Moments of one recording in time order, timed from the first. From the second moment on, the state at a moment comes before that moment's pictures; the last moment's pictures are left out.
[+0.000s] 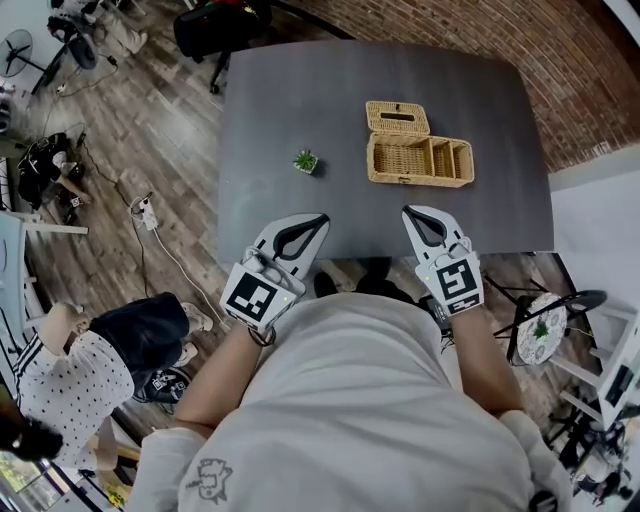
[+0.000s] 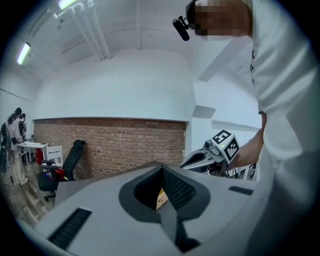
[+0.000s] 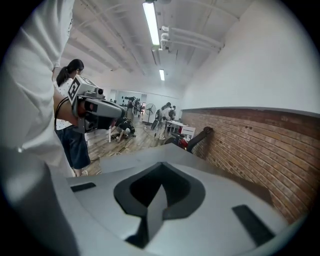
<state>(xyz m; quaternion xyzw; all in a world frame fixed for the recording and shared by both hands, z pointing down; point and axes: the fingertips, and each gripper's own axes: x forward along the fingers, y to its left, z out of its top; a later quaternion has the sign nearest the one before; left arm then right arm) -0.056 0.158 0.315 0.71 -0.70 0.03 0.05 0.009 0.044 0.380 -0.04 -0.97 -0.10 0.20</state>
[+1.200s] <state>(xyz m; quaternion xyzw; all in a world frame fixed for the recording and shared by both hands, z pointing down) 0.123 0.117 0.322 0.68 -0.73 0.04 0.07 0.193 0.027 0.357 -0.11 -0.98 -0.09 0.16</state>
